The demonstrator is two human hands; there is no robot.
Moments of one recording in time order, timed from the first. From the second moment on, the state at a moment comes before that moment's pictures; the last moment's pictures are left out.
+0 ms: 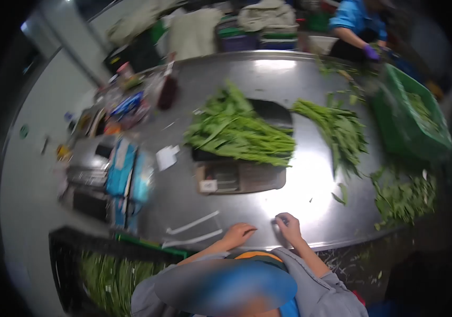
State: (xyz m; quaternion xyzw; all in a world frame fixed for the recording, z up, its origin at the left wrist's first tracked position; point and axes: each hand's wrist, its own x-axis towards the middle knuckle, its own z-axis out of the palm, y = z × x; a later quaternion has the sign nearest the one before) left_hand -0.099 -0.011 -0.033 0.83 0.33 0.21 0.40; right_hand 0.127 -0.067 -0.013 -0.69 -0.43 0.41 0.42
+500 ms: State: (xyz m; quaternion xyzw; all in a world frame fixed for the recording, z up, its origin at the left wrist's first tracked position) left_hand -0.020 0.063 -0.075 0.92 0.25 0.15 0.26; right_hand 0.403 0.250 0.016 -0.77 -0.60 0.05 0.21
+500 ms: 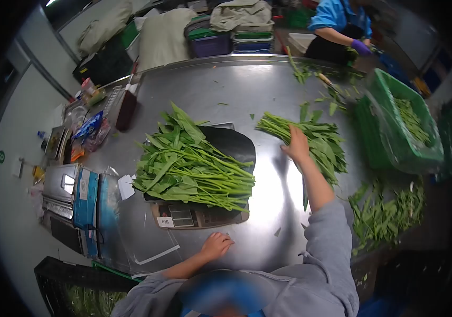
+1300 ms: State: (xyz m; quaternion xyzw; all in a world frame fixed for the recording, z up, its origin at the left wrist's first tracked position) left_hand 0.059 0.051 -0.030 0.18 0.23 0.12 0.95; right_hand 0.319 0.083 0.101 -0.37 -0.92 0.04 0.11
